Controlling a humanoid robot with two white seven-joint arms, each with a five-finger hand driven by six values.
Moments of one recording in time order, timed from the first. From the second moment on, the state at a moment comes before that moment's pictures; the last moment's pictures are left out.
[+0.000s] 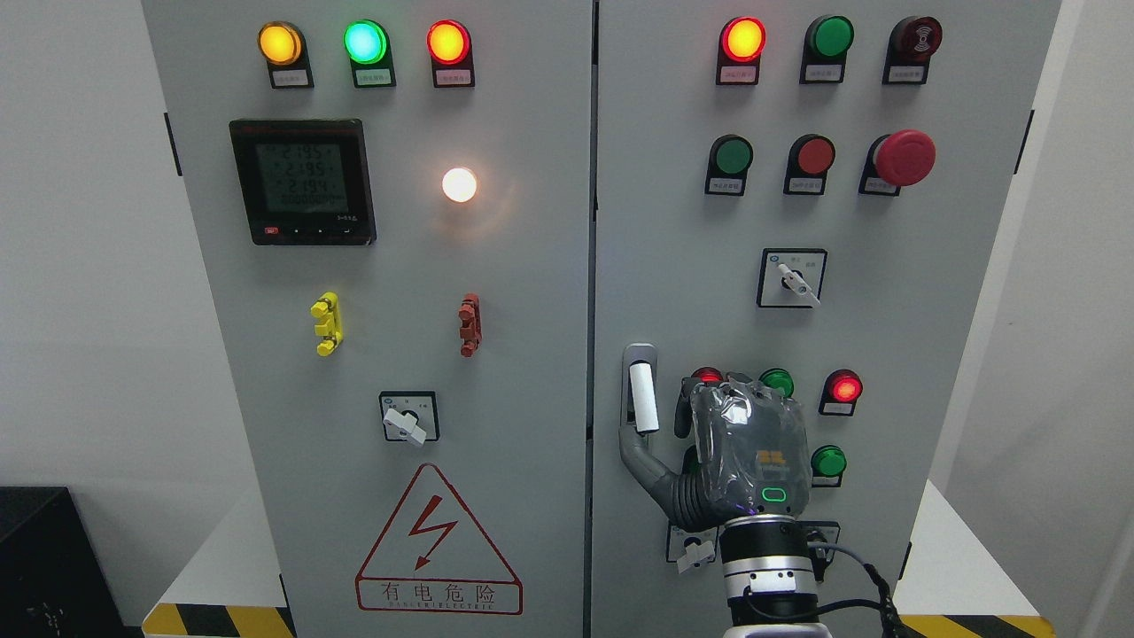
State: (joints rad) left arm 0.05 -0.10 -0.16 -0.05 0.12 -0.03 -0.03; right arm -0.47 0.14 0.27 -1.80 1.40 0.29 0.01
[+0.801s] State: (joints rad) left arm 0.05 -0.10 -0.16 -0.05 0.12 -0.03 -0.03; right arm -0.46 0.14 0.26 -1.80 1.40 0.29 0.01
